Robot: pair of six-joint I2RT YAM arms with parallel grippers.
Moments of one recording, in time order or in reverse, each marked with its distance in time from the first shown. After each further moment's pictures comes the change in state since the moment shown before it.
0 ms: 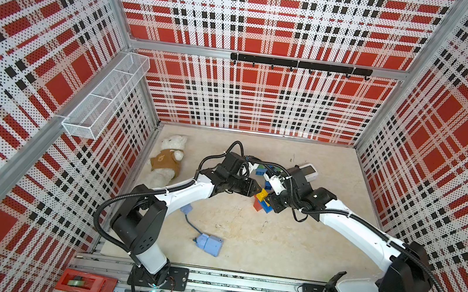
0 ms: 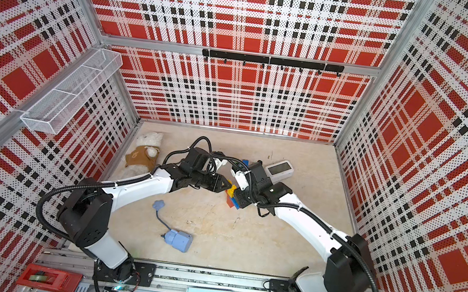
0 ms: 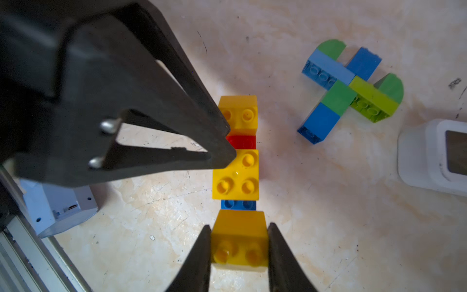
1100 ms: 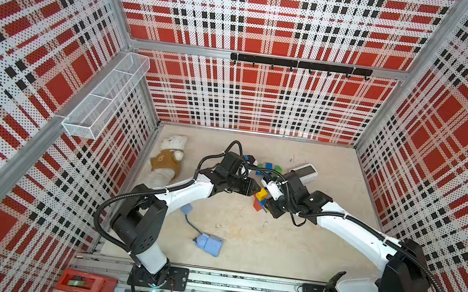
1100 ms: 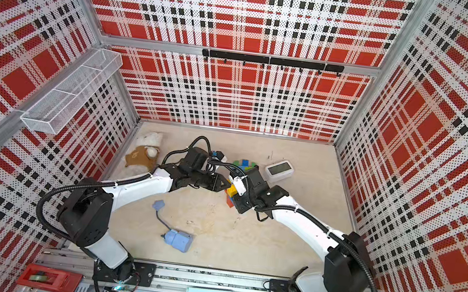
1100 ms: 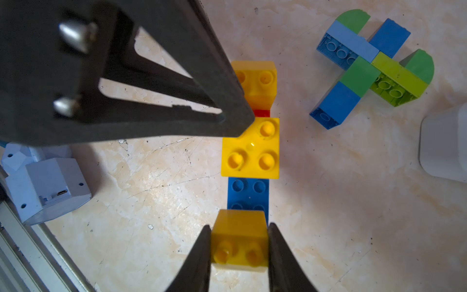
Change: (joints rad) left arm 0.011 0.002 -0.005 0.010 0.011 -0.004; right arm 0.035 0.038 -0.032 -0.011 0.015 0.005
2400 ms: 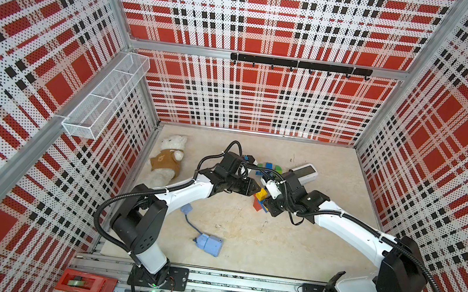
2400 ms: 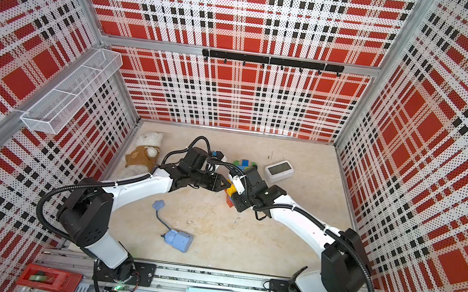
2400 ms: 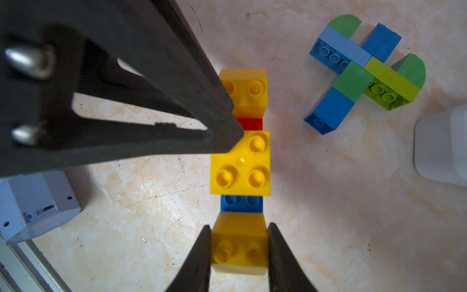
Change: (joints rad) left arm 0.005 0.000 -0.006 0.010 0.009 0.000; right arm 0.001 0.029 0.000 0.037 0.032 0.015
